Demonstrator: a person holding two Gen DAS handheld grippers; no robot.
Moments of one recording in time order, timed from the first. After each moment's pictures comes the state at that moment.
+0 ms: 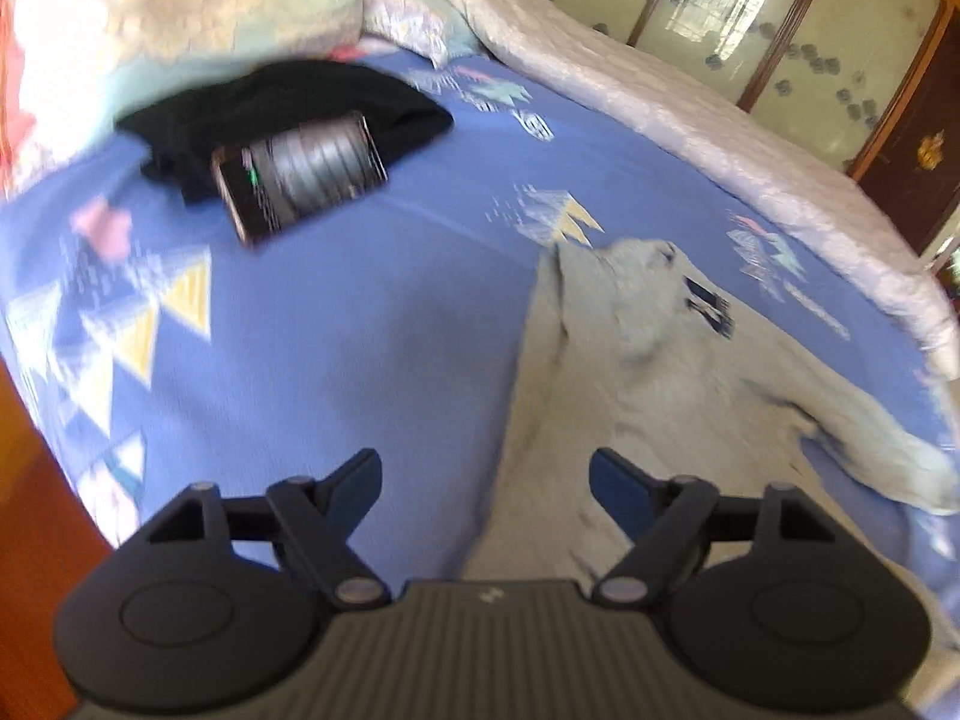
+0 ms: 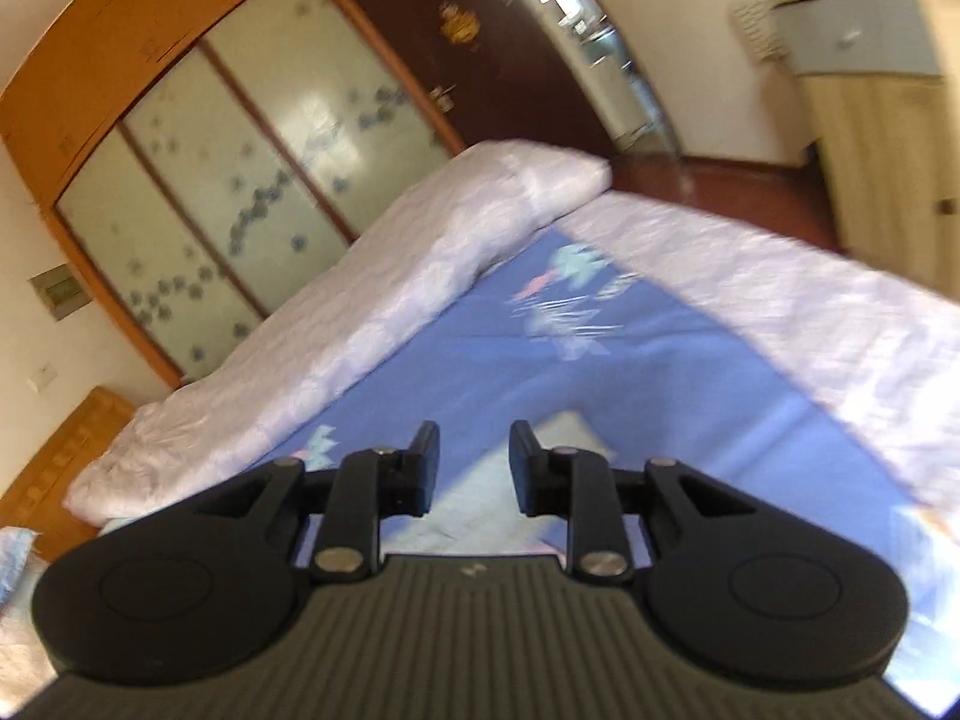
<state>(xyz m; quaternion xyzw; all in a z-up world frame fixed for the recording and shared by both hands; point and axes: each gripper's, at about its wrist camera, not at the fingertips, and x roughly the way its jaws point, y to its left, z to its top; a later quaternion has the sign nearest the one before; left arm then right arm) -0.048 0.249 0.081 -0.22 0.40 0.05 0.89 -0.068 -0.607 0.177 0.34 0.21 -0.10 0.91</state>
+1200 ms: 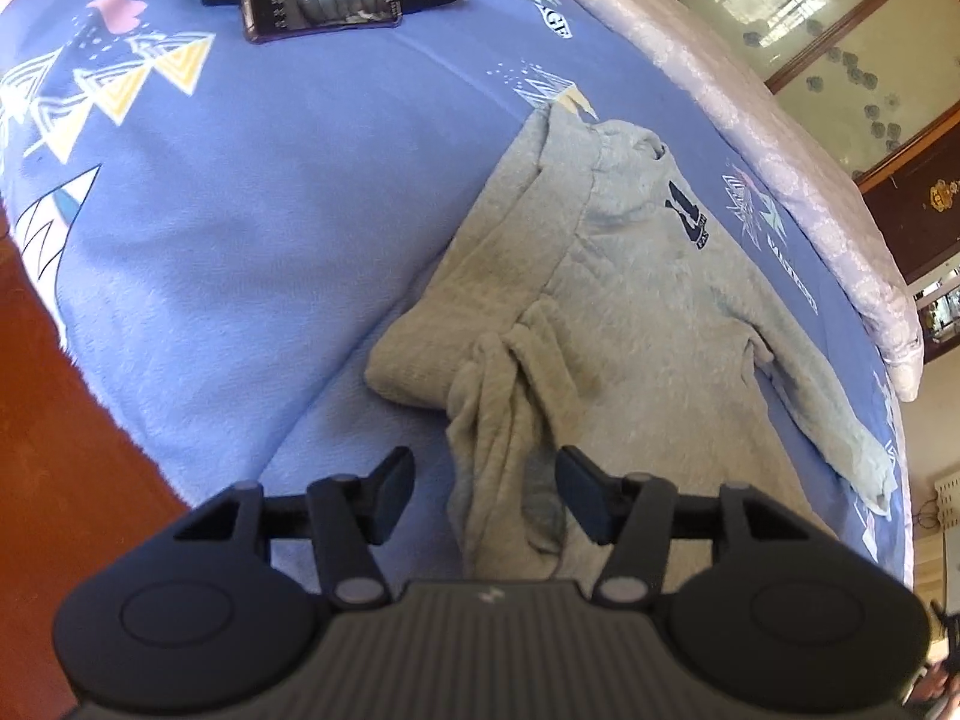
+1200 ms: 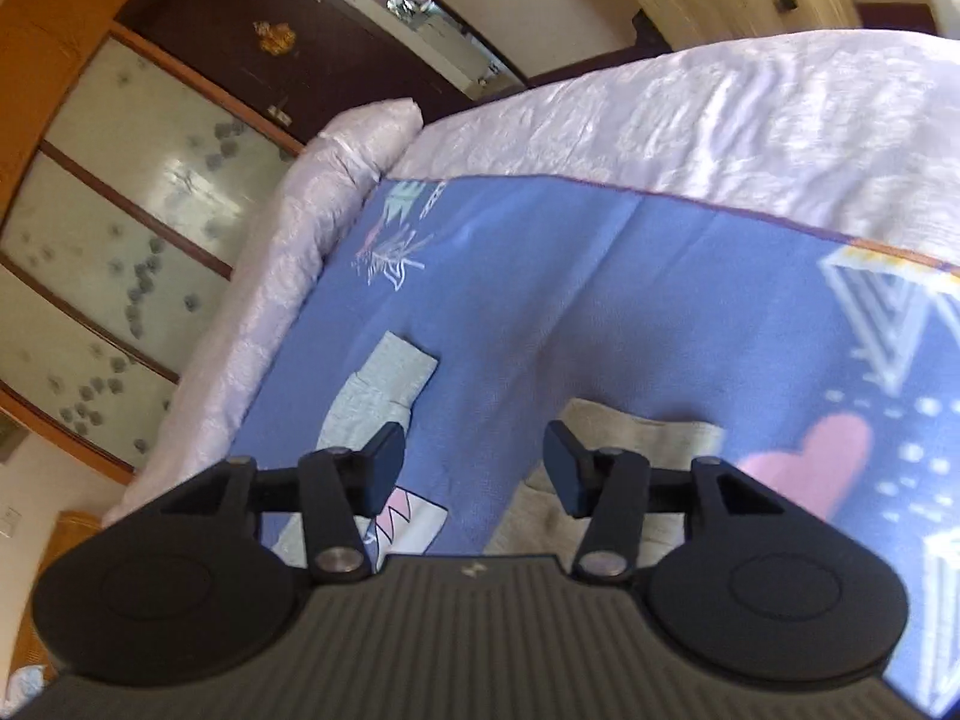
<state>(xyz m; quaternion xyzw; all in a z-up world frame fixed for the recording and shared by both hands) -0.082 0.207 0.043 -0.33 0.46 0.05 0.82 -0.067 -0.639 0.028 0.49 0.22 -0.18 0.83</state>
